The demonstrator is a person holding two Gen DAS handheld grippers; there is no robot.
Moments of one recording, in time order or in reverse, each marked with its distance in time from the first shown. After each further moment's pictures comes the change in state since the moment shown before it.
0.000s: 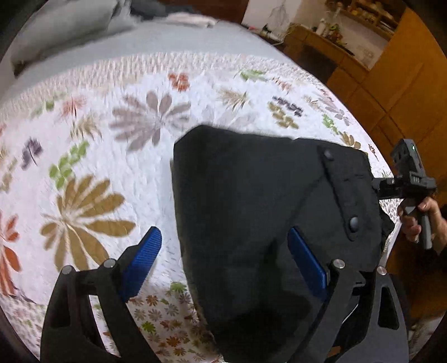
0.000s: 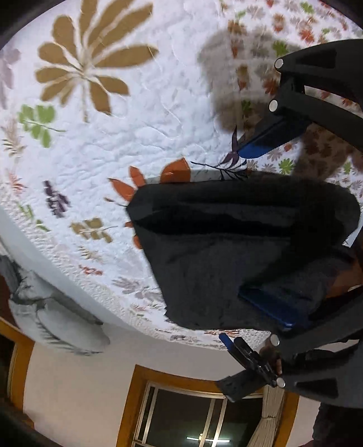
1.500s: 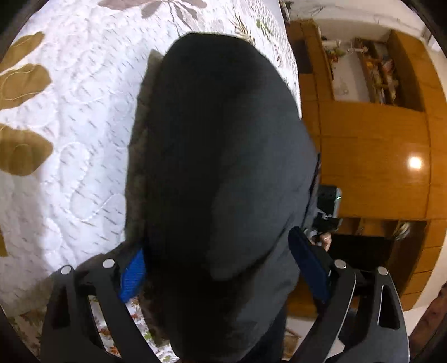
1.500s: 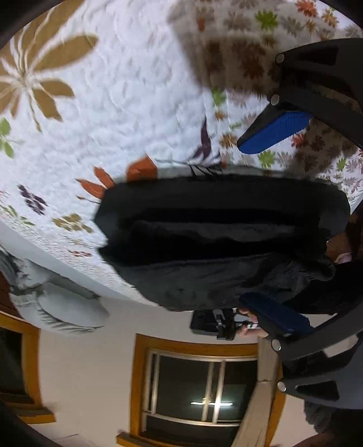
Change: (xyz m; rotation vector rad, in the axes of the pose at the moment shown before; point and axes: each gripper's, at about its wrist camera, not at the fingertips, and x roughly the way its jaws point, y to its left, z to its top) left arm 0.090 0.060 -0.013 -0.433 0.366 -0.659; right arm 0.019 -0.032 -0.002 0.034 0.066 0.235
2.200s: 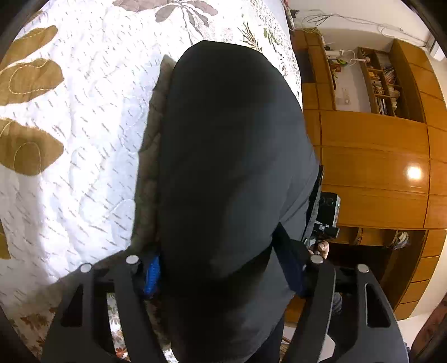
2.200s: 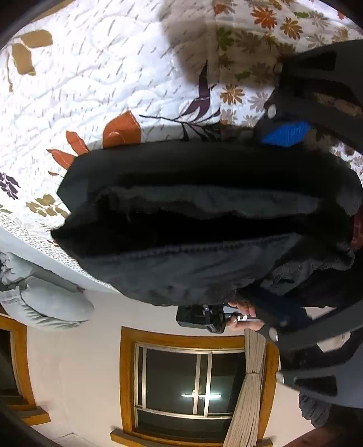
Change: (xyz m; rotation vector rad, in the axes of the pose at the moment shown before) left arm -0.018 0.021 -0.001 -0.037 -0.041 -0.024; right arm 0.024 0.014 0.001 0.000 0.070 0.053
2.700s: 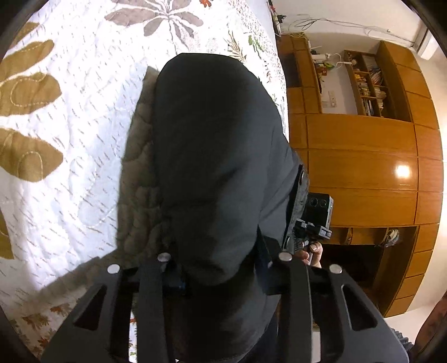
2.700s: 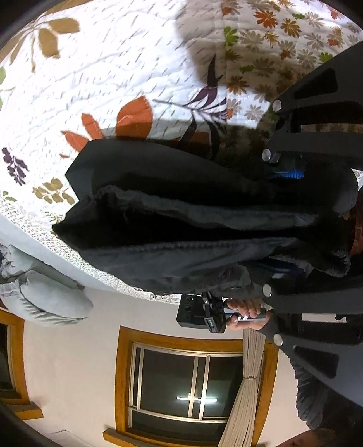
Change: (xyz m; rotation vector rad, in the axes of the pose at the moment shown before) left arm -0.012 -0.001 -0.001 0.027 -0.038 -0.067; right arm 0.001 0.020 0.005 -0.035 -0.008 -0.018
